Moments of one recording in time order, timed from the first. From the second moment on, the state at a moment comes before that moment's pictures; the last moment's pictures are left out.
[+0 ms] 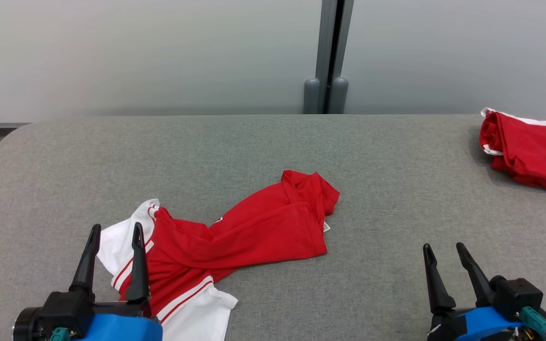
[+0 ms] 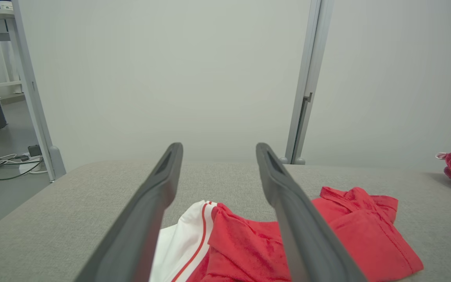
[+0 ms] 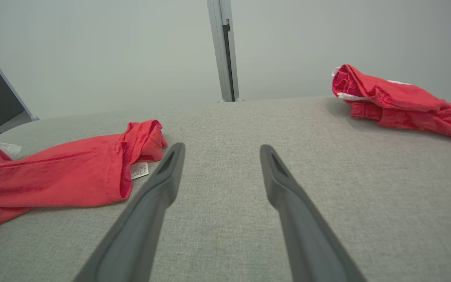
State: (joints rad) left arm 0.05 0.20 -0.16 0.05 -0.26 0.03 -0.26; right arm -0.05 -0.05 -0.01 0.33 0.18 0.13 -0.26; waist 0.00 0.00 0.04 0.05
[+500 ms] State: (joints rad) left arm -0.03 0.11 0.00 0.21 -0.16 -0.04 -0.26; right arm -0.04 -0.05 0.01 0.33 0.18 0.13 -0.26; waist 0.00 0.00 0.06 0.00
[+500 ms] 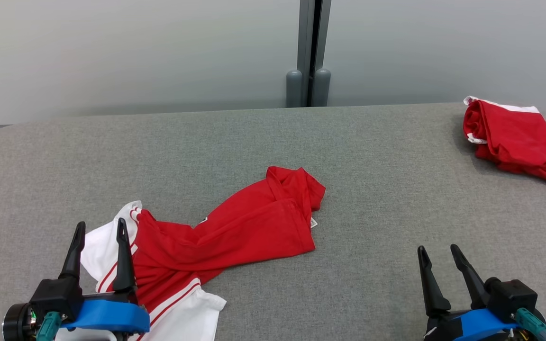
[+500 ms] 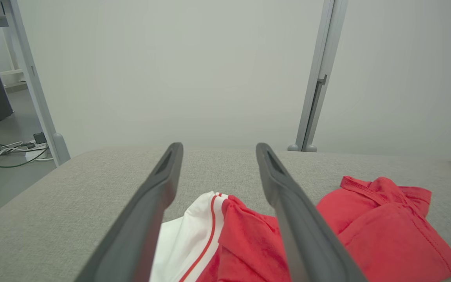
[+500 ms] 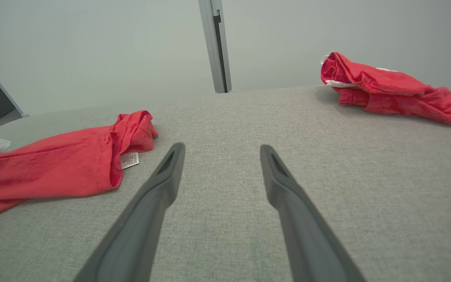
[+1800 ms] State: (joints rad) left arm -0.12 0.05 -0.04 0.24 -0.12 -0.11 -0.26; right arm -0.56 -0.07 0.36 0.92 0.25 0.13 -0.25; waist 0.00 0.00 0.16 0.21
